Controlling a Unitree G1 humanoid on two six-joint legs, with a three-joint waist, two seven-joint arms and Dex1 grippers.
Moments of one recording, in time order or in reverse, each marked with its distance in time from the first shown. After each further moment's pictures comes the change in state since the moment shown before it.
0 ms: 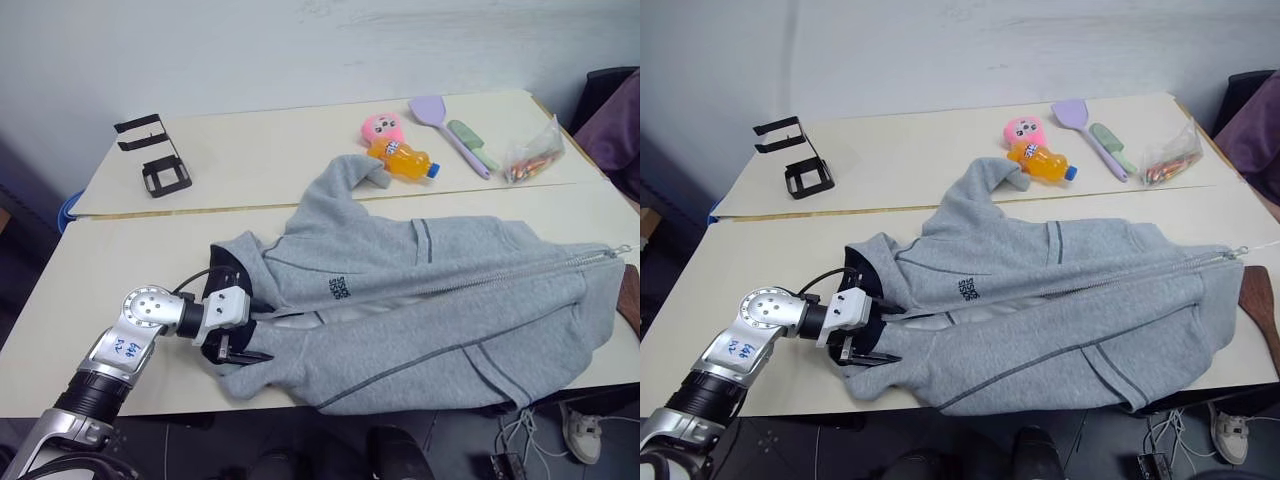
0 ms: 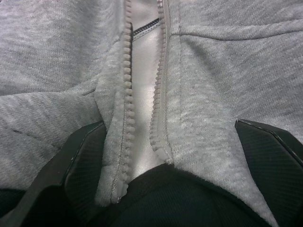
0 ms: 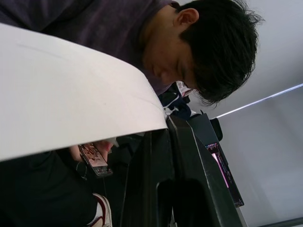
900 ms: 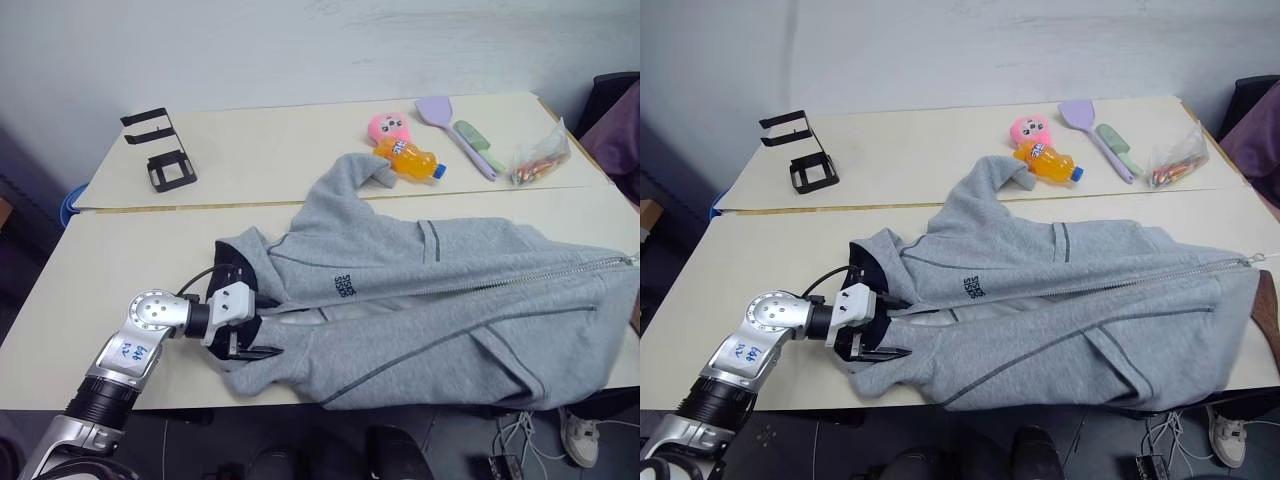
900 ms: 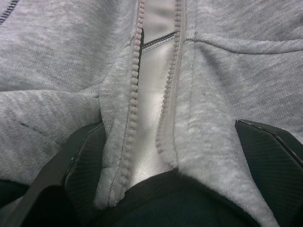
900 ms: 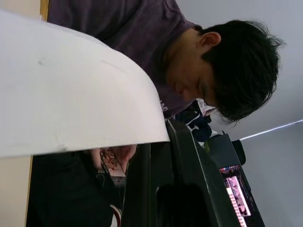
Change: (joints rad) left arm 0.024 -0.056 0.034 -0.041 0.000 0.048 0.058; right arm 0.131 -0.027 -0.110 -0.073 0.070 -0.066 0.179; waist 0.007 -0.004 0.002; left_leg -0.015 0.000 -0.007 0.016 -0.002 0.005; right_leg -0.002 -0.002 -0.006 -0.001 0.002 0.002
